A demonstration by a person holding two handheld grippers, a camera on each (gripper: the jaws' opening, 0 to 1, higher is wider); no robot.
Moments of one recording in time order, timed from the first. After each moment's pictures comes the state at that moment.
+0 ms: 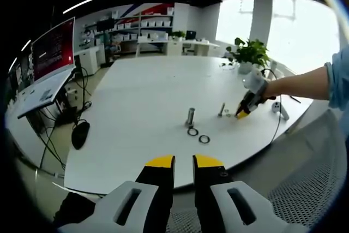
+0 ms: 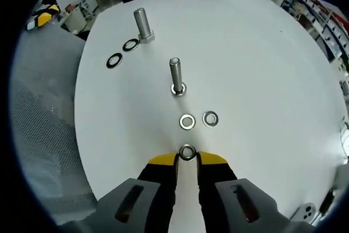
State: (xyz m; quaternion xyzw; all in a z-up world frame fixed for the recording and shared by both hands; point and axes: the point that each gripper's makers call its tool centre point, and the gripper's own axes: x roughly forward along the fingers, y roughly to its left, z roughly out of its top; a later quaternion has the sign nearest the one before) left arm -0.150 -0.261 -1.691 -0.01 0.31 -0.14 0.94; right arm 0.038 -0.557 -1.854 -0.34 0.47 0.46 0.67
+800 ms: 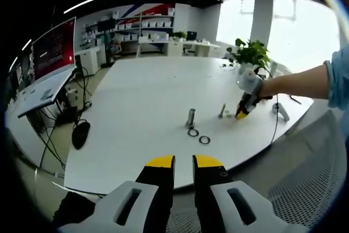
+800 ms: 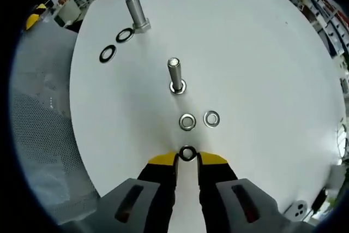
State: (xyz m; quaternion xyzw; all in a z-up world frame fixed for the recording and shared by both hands) left arm -0.150 -0.261 -1.691 -0.01 0.31 -0.14 0.94; right arm 0.039 -0.558 -1.855 -0.36 0.52 0.44 0.64
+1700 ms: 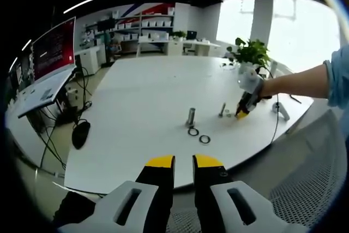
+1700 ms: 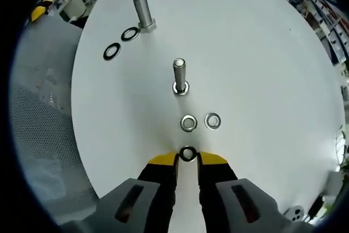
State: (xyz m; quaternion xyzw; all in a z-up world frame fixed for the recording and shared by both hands) left arm -0.150 -0.261 -1.691 -0.01 0.31 -0.14 0.94; right arm 0.038 -0.557 -1.855 -0.37 0.50 0.45 0.64
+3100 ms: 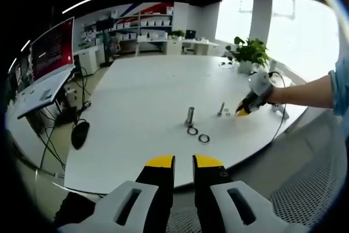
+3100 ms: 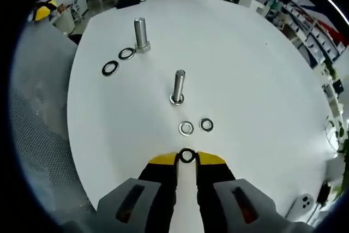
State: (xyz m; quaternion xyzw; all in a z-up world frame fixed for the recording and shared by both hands) left arm -0.151 -0.262 -1.692 0.00 0.31 -0.14 0.94; right arm 0.035 -0.553 -1.835 -0.33 0.41 0.43 0.74
